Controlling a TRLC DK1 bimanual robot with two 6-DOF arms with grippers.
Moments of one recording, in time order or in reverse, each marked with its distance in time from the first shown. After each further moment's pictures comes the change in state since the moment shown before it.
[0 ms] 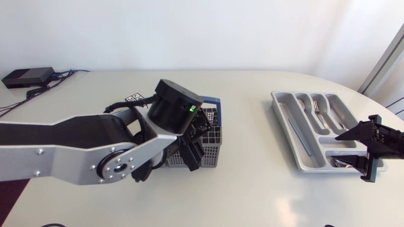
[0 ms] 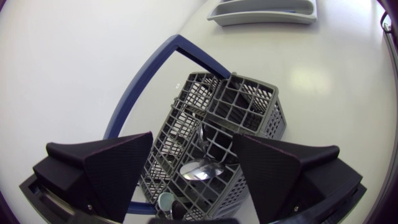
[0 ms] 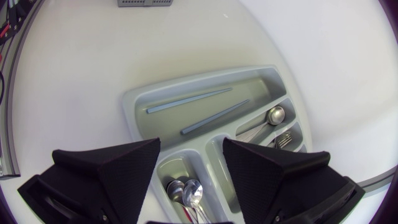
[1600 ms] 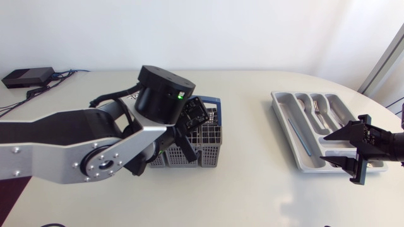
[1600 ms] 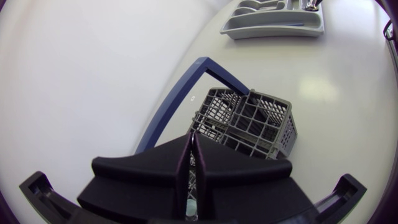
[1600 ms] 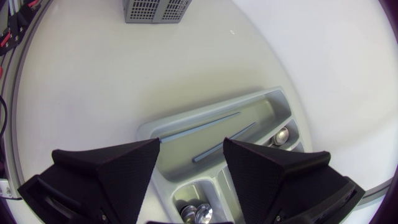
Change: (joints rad) left arm 0.012 -0.062 0.000 0.046 -0.007 0.072; right arm 0.099 -0.109 -0.082 0.025 -0.024 0.089
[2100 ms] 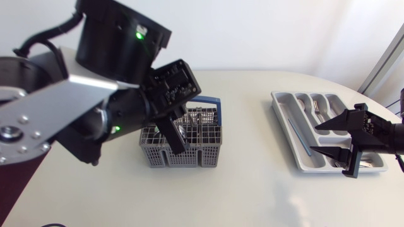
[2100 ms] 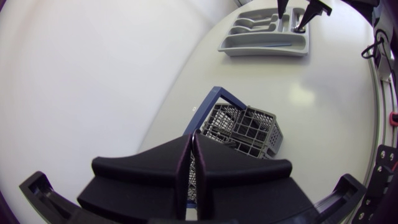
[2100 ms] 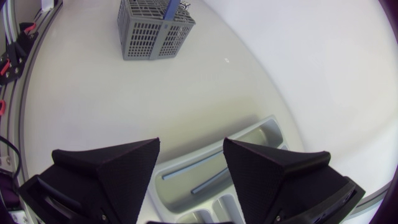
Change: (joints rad) left arm -0.027 -0.175 0.169 -0.348 0.065 -0.025; right arm 0.128 -0.153 -0.002 -0.029 -0.066 0.187
